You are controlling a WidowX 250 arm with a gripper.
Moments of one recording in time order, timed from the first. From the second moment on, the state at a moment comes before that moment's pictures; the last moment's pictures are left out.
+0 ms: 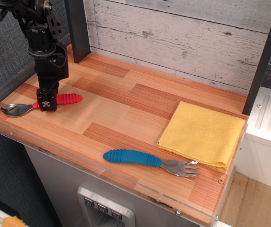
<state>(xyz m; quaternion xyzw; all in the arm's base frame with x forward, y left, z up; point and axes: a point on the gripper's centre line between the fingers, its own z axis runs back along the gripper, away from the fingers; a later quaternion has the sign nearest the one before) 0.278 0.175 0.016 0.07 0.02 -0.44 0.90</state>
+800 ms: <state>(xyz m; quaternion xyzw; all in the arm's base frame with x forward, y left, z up) 0.272 0.173 0.015 0.05 0.03 -0.39 0.92</state>
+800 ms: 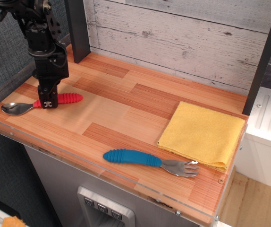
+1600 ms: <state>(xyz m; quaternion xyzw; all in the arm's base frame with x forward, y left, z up) 0.258 0.174 0.081 0.06 -0.02 0.03 1.00</state>
